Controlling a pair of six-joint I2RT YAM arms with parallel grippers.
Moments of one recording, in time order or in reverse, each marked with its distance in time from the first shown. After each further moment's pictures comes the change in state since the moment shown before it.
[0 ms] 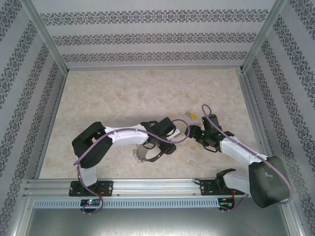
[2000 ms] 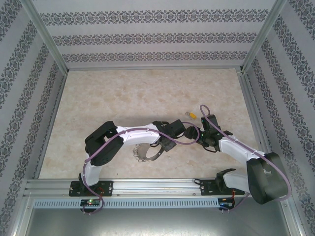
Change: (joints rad) left arm -0.063 0.139 0.205 -0.213 -0.293 0.056; right arm 0.000 0.040 -0.002 0.005 -0.008 -0.023
